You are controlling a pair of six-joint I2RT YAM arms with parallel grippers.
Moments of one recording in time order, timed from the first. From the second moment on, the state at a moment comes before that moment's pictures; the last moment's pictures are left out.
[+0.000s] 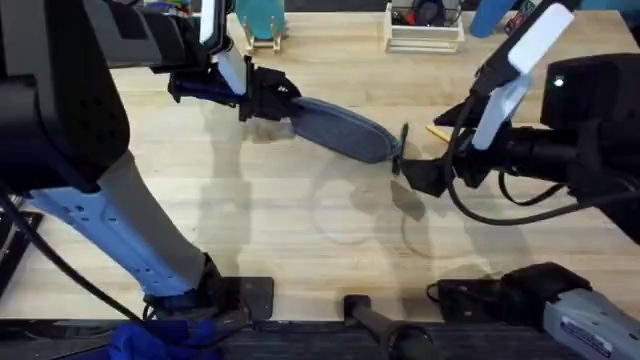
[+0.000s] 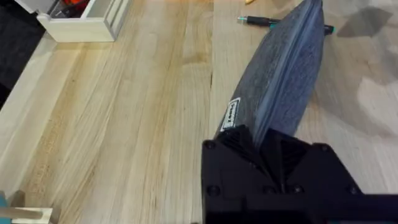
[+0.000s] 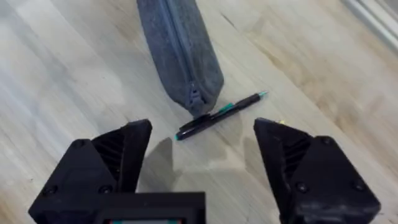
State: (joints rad) left arm 0.11 1.98 1.24 -0.77 1.16 1.65; right arm 0.23 0.90 0.61 -0.51 -0.36 -0.43
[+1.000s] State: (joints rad) left arm 0.11 1.98 1.24 -0.77 1.16 1.65; right arm 0.23 1.06 0.45 -0.18 -0.39 -0.43
